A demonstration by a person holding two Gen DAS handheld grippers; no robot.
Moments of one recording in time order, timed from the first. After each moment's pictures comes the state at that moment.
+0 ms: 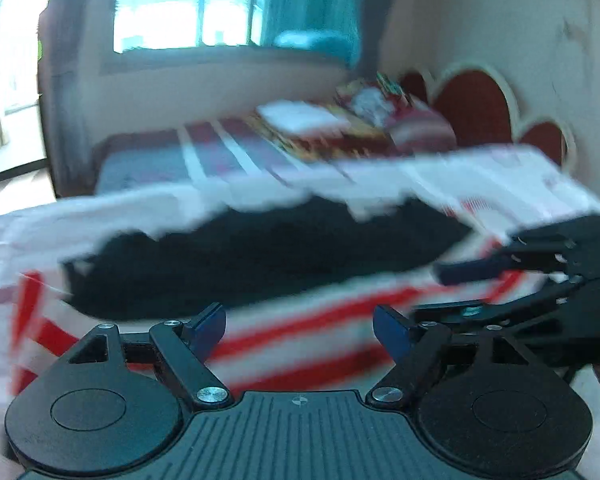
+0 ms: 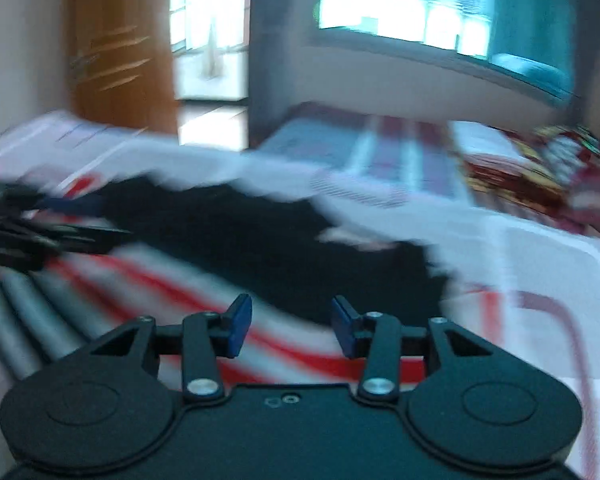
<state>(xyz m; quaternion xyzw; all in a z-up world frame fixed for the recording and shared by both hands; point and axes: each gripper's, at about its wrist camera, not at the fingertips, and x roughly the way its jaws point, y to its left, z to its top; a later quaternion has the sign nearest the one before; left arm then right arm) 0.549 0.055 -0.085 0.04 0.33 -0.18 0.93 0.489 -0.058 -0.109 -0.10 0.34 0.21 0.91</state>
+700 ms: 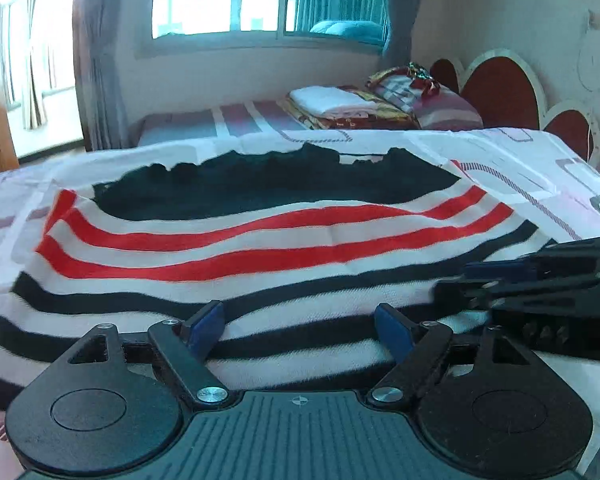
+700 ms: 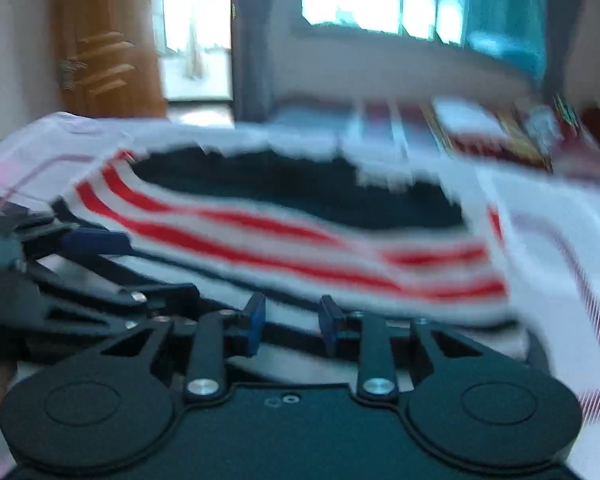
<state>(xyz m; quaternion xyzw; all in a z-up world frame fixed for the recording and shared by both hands) 0.451 0.041 -0.091 0.03 0.33 -0.12 0.93 0.412 -0.058 -0.116 -0.02 0.37 0.12 0.92</state>
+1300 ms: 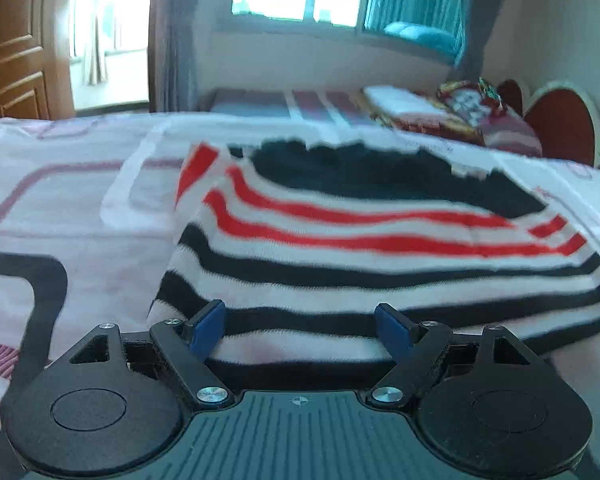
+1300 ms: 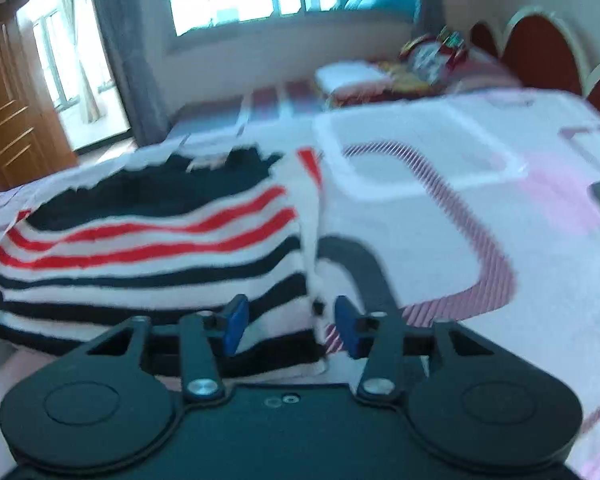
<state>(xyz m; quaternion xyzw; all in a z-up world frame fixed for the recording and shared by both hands) 0.454 0.150 -0.095 -0.03 0.36 -0.04 0.93 0.387 -0.183 -0.117 0.08 0.38 0.02 0.92</state>
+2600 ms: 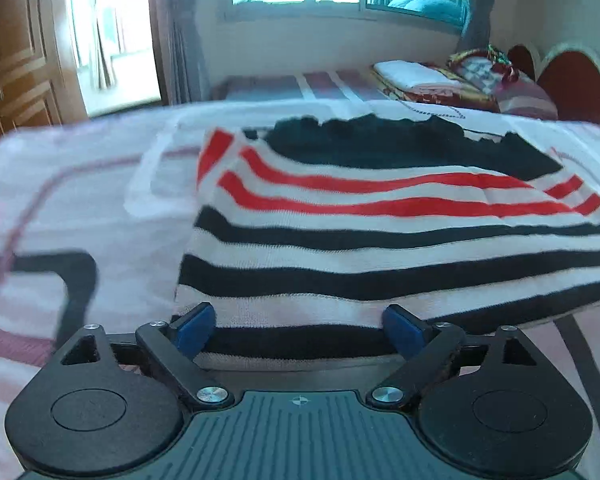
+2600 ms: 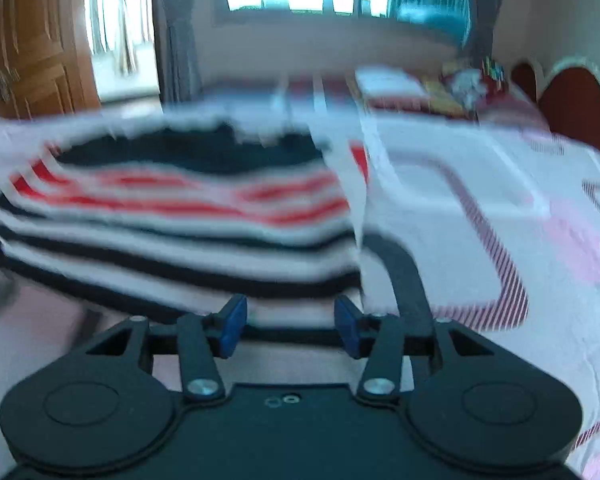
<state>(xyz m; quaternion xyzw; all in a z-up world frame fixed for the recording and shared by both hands) 0.445 0.146 -0.093 0.01 0.39 -0.02 0.92 0.375 -0.148 -0.122 -0.02 0.41 0.04 0.91</state>
